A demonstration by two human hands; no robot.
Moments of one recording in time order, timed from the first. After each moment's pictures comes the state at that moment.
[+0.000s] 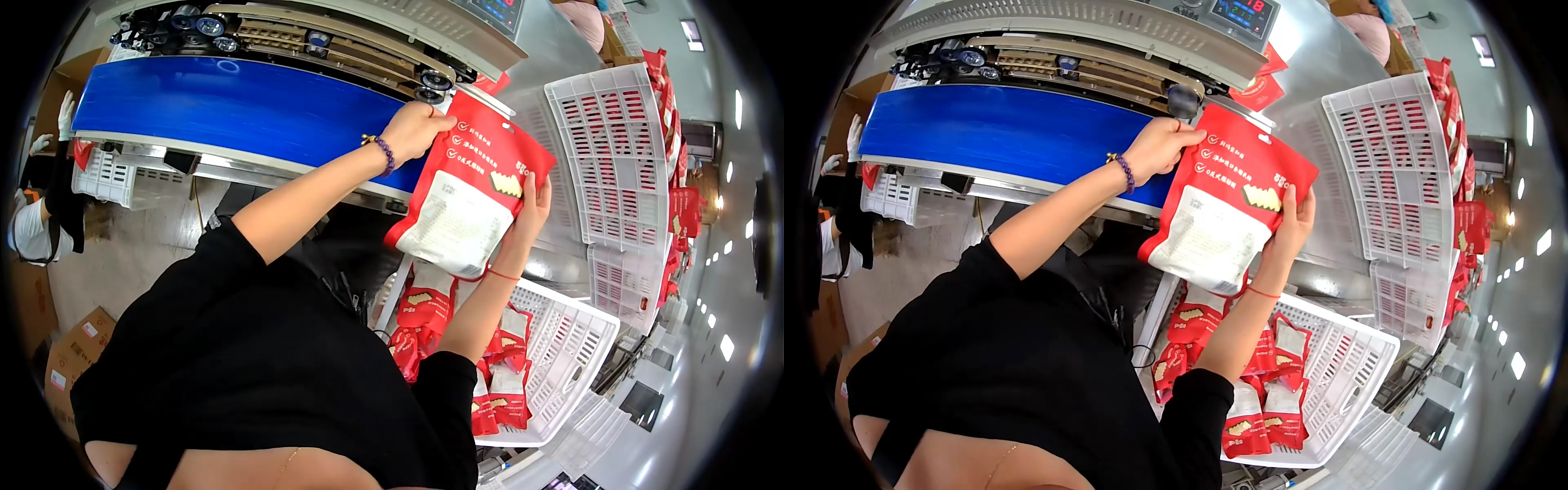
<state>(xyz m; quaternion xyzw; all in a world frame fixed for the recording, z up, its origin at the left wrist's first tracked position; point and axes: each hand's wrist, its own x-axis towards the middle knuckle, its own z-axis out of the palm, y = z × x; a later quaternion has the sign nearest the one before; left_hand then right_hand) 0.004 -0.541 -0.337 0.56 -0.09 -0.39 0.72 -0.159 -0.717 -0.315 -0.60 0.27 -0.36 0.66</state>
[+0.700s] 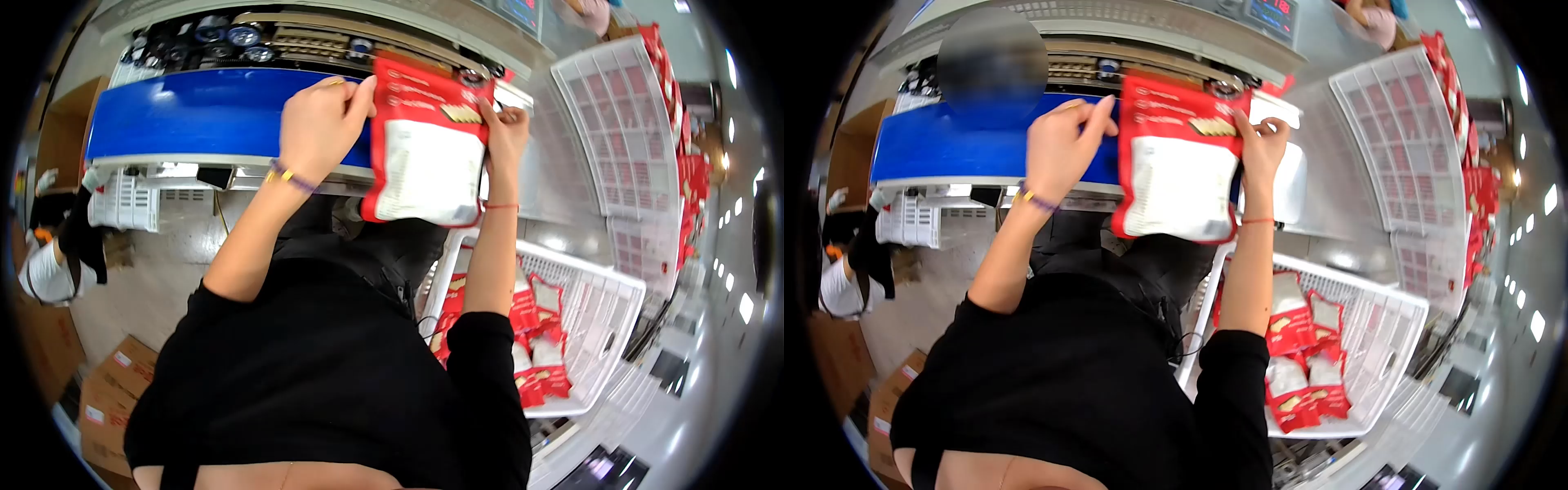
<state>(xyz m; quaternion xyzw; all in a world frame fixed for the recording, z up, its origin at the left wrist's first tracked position) 0.033 -0.367 -0.289 0.83 -0.27 0.07 0.48 -0.050 -0.633 -0.331 -0.68 0.33 -0.33 0.56</state>
